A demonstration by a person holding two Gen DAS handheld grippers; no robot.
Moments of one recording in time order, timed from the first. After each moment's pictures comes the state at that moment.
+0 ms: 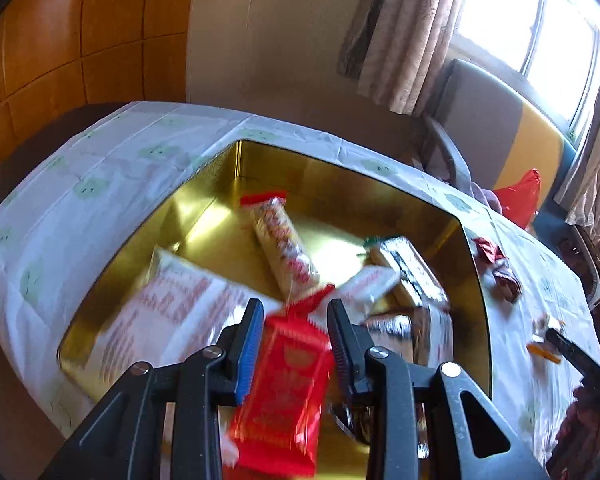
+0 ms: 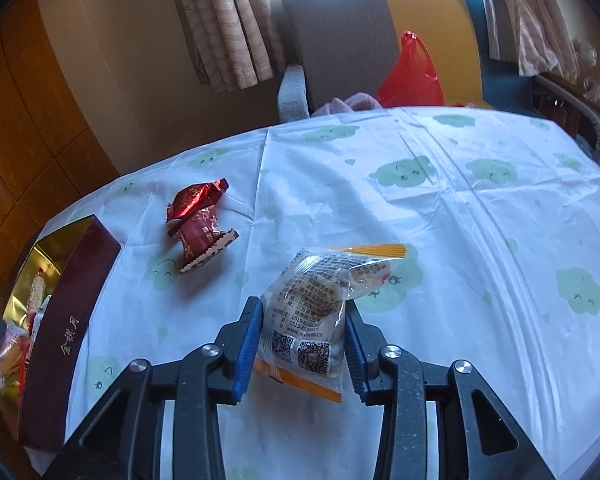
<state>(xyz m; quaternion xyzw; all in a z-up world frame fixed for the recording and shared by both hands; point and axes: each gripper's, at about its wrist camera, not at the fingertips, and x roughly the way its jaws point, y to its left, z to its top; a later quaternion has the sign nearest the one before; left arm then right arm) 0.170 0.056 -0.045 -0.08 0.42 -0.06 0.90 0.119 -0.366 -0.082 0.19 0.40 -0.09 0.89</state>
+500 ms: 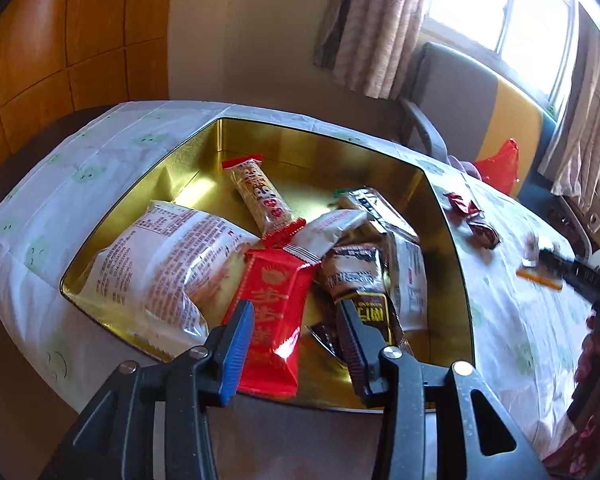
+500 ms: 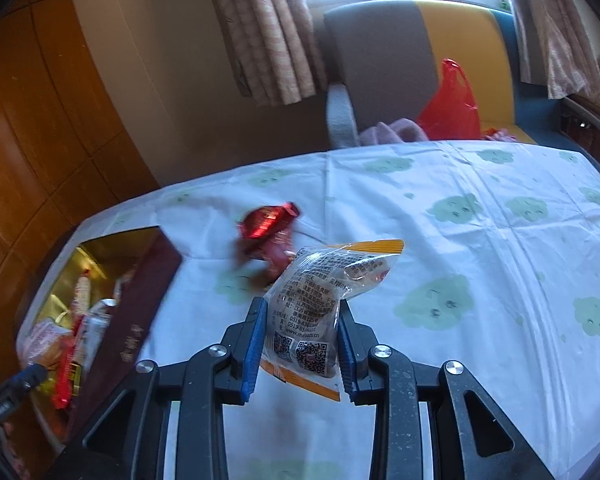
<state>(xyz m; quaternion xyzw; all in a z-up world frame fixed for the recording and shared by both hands) 0.116 0.040 -0.049 -0.04 0.42 -0.09 0.90 0.120 -0.320 -0.037 0.17 0.37 -0.03 0.91</state>
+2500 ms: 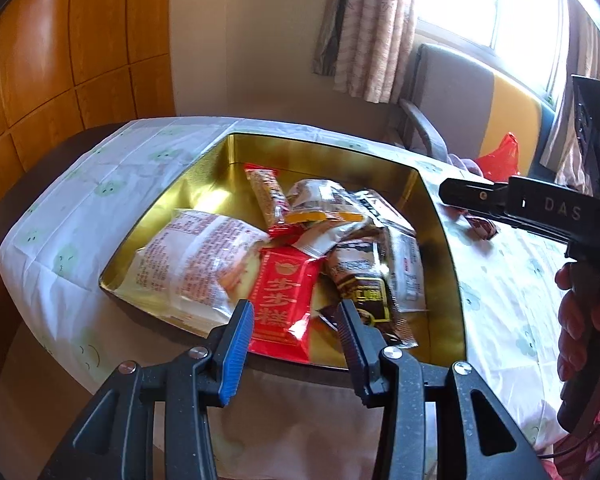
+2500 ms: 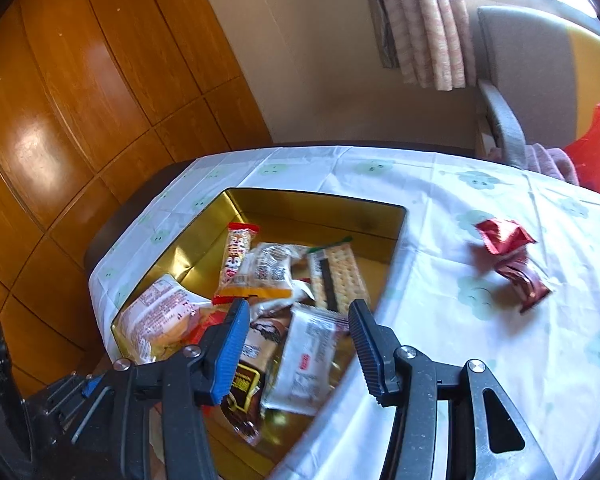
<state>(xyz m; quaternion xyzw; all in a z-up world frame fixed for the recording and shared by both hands) 0.092 0.041 -0.030 -0.01 0.41 -0.07 0.91 0.162 -0.152 0.001 0.12 0.40 0.16 0.90</state>
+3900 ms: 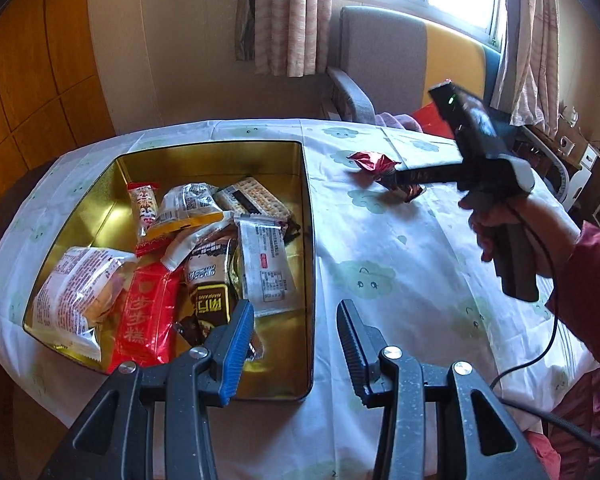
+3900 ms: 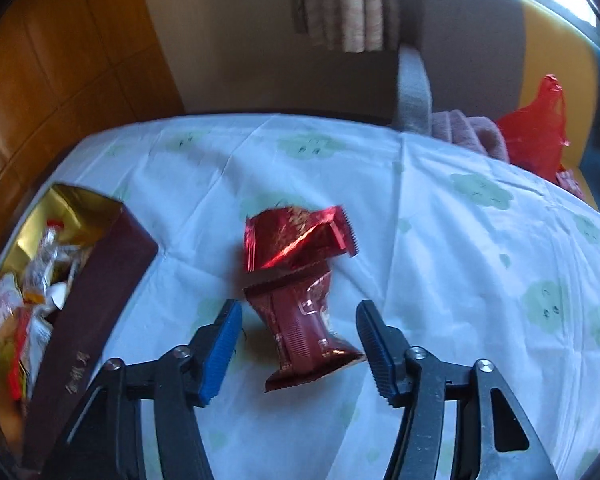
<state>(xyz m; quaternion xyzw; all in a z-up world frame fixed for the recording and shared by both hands) 0.092 -0.072 -0.024 0.06 0.43 -0.16 0.89 0.252 -0.305 -0.080 0.05 0.48 0.06 0.88</state>
